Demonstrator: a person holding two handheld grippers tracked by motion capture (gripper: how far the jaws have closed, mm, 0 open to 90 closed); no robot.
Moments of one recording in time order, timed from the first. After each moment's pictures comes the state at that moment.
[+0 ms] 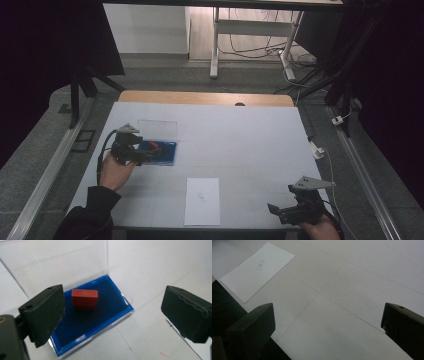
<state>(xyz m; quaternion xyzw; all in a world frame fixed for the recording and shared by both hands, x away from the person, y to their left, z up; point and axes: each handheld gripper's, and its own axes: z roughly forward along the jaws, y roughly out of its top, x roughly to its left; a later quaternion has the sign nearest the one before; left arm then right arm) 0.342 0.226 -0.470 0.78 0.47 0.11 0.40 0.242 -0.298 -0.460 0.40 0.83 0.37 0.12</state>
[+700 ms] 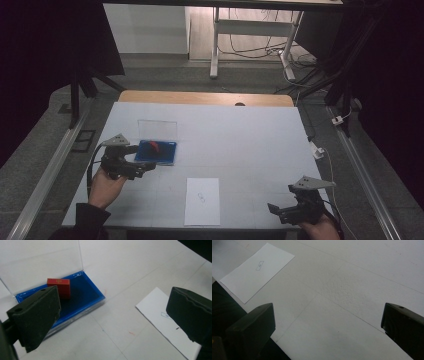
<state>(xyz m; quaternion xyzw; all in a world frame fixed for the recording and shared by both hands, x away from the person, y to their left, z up) 0.289 0.234 -0.458 0.78 0.44 0.08 0.45 0.242 -0.299 -0.460 0.40 0.83 0.37 0.12</state>
